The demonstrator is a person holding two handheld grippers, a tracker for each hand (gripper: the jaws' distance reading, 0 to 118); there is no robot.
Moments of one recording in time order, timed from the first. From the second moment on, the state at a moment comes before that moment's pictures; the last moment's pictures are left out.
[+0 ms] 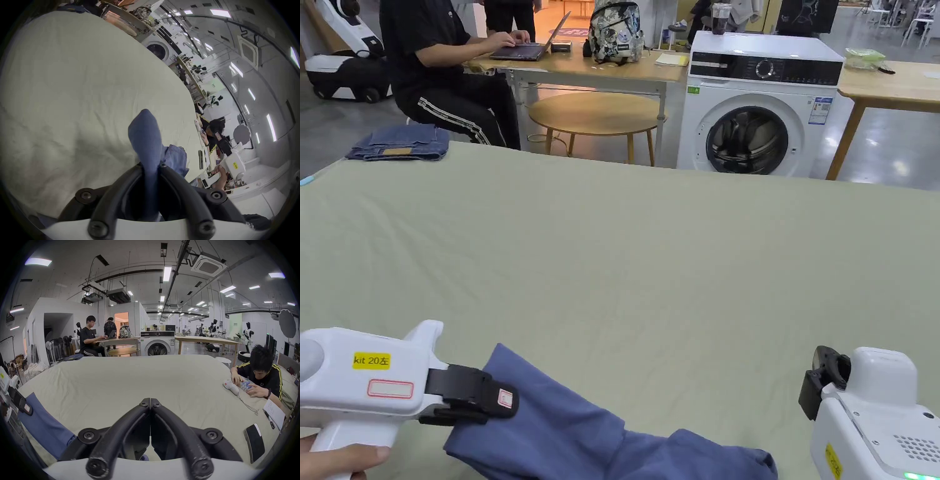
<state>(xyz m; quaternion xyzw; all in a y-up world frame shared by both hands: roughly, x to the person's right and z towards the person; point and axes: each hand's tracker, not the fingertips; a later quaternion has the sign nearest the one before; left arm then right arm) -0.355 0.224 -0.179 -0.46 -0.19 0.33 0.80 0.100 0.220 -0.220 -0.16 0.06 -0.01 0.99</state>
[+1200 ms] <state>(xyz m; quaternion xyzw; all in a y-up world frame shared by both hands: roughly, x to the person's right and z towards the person) -0.085 0.144 -0.261 -0.58 -0.27 0.27 0.72 0.145 0.217 -0.207 -0.17 0.02 -0.01 0.98</state>
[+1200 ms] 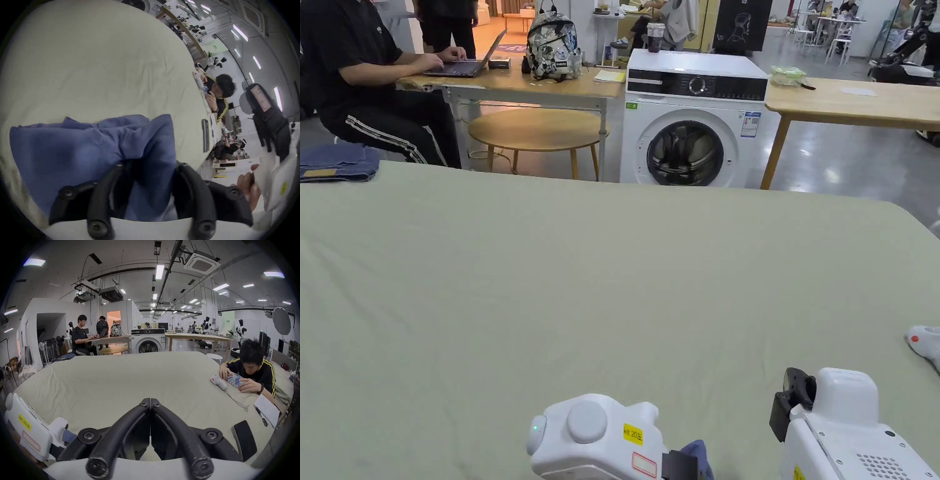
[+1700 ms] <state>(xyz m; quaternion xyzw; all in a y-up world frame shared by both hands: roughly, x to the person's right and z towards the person) -0.084 0.110 -0.265 -0.56 -0.30 0.31 0.71 0.147 0.214 -0.202 -0.18 0.02 -0.02 0.98</state>
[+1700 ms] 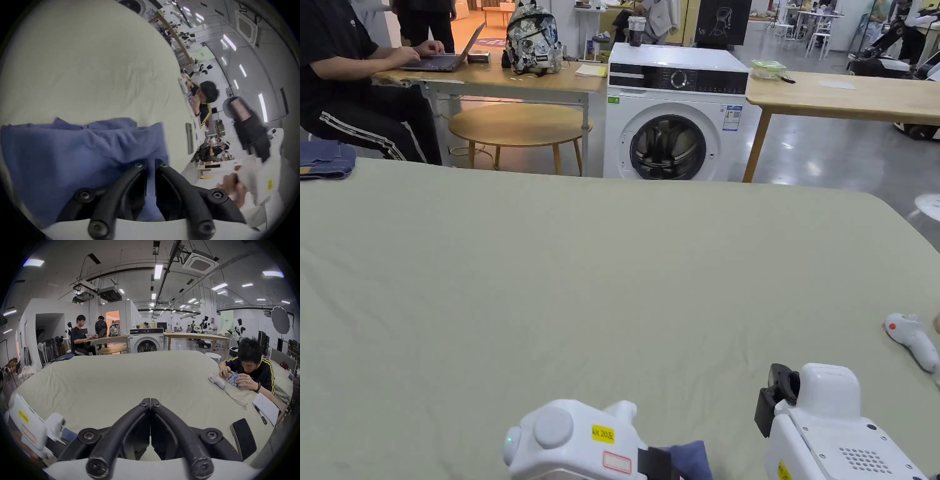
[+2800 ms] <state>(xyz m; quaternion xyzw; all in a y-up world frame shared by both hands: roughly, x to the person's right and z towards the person) -0.203 0.261 -0.182 -0.02 0.08 -0.01 1.00 0.114 0.247 -0.221 -0.07 0.02 0.00 1.00</state>
